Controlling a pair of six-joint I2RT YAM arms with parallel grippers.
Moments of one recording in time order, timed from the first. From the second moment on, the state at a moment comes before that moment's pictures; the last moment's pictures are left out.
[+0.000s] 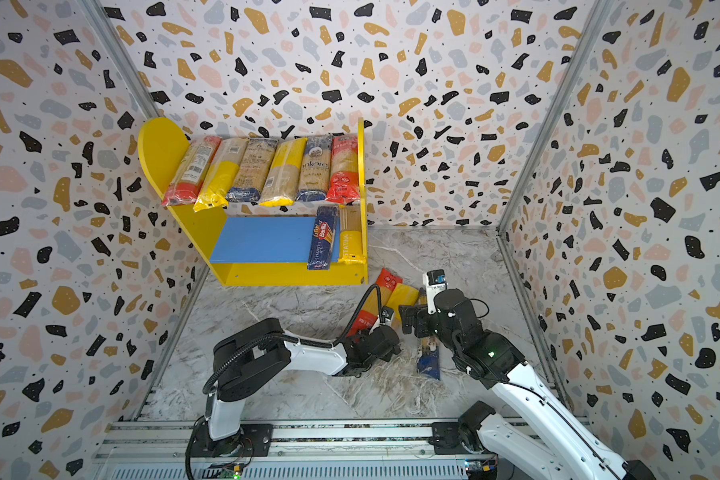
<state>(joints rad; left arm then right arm) -1.14 2.01 1.06 0.13 -0.43 -0.51 0.63 0.80 0.85 -0.61 0.15 0.34</state>
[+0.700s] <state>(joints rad) -1.06 1.86 0.92 0.16 -0.15 -0.48 0.63 0.77 0.89 -0.62 0.14 0.34</state>
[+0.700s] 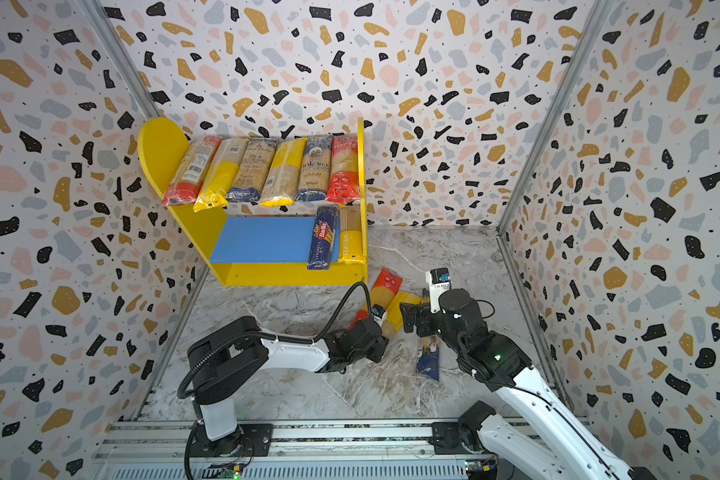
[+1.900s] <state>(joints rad) -1.00 1.59 0.77 0.05 -0.04 -0.44 0.63 0.83 0.95 -0.62 0.12 0.33</state>
